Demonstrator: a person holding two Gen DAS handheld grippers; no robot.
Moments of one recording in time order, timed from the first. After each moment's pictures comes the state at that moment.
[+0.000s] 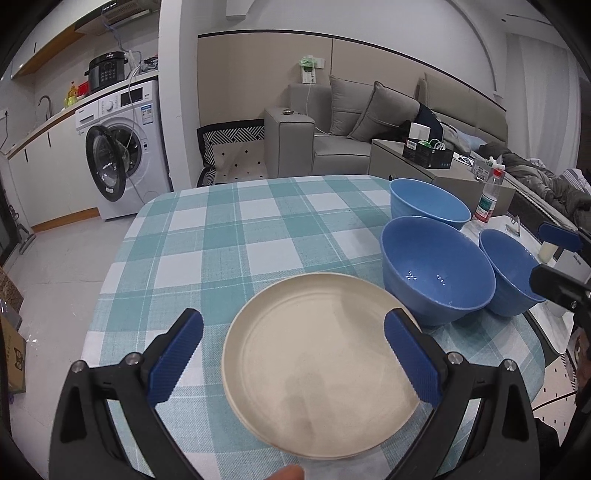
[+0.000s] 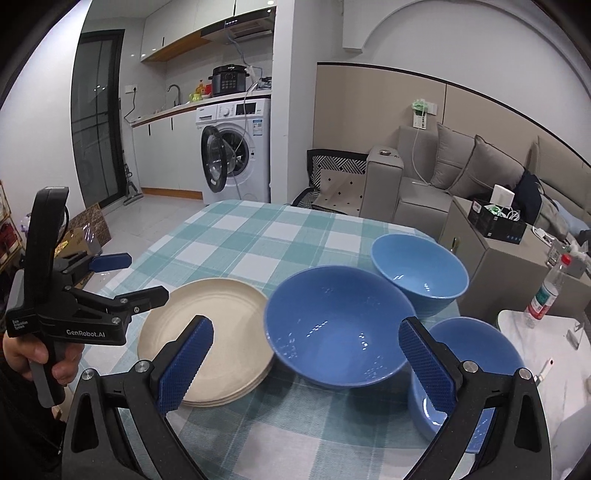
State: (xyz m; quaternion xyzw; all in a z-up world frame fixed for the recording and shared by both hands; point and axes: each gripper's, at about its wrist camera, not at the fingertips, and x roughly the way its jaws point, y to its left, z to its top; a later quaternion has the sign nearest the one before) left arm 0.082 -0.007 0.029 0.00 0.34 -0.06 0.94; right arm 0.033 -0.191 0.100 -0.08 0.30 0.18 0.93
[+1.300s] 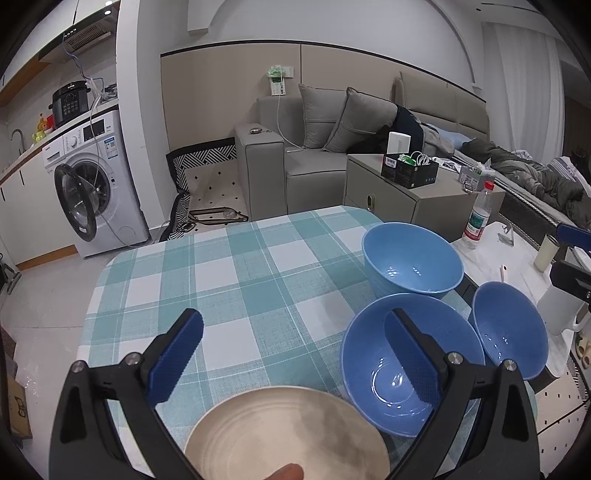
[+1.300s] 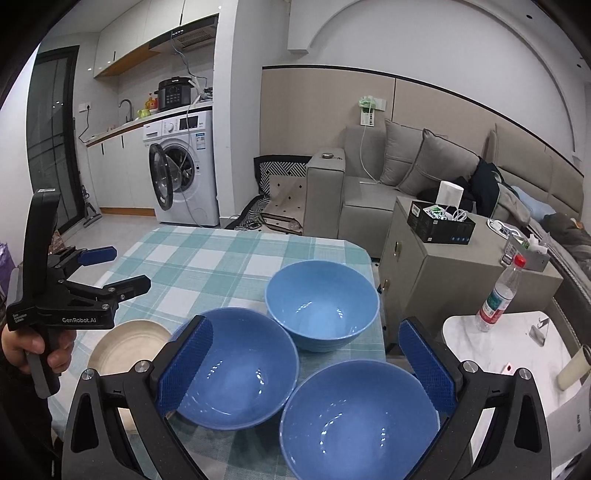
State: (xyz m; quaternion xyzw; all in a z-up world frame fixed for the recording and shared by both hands) left arm 0.185 -0.066 0.072 0.03 0.33 -0.10 0.94; right arm 0.110 -0.282 0.152 -0.06 0.31 0.10 0.94
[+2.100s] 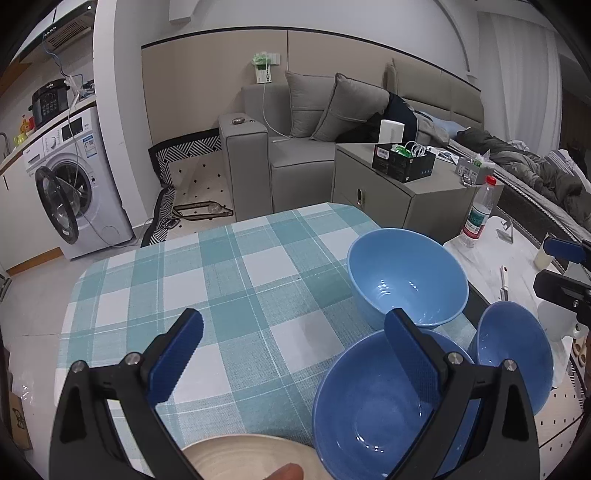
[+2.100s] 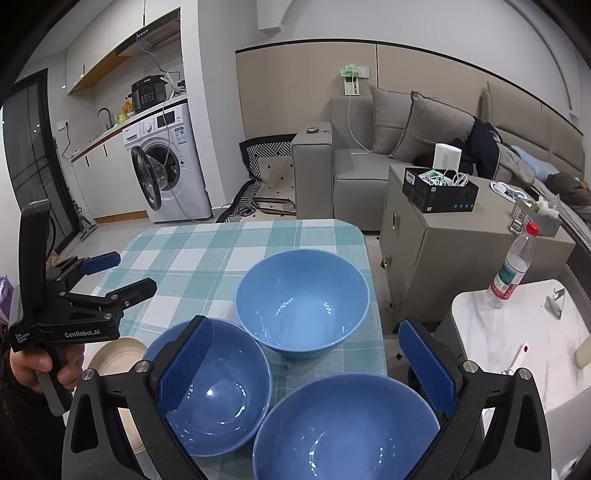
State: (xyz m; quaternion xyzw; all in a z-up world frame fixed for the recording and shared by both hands) left arm 0.245 -0.106 0.063 0.03 0.35 -0.12 0.93; right arm 0.182 -0.315 0.129 -0.01 0.36 0.09 0.93
